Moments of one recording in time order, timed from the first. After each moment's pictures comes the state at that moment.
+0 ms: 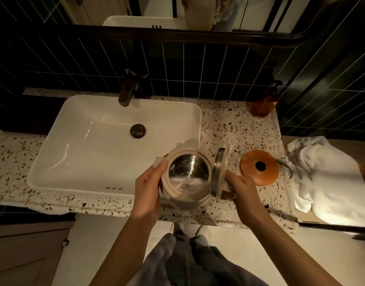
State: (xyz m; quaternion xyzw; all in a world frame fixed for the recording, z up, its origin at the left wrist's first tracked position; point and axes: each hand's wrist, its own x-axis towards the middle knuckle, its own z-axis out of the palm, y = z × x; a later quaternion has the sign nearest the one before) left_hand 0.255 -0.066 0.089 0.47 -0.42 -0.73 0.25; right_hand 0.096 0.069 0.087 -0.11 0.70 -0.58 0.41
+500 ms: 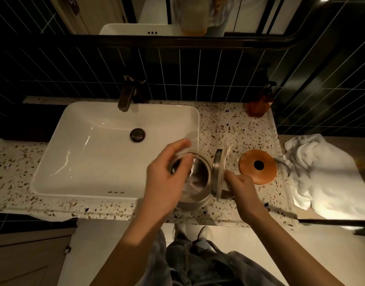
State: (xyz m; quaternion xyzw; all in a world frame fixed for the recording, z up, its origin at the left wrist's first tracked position) left_hand 0.232 -0.054 0.159 0.35 -0.68 -0.60 0.25; right_hand 0.097 0.068 0.087 -0.14 0.73 -0.54 0.39
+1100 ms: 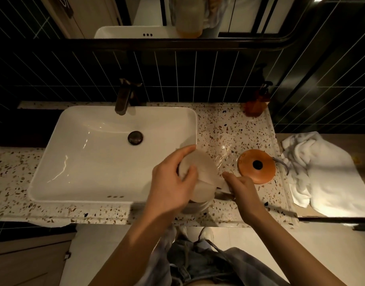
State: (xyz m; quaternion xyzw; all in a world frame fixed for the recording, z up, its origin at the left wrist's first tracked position) left_hand 0.228 -0.054 0.156 0.34 -0.76 -0.52 0.22; right_hand 0.094 0.068 0.078 -0.08 0.72 -0.56 0.41
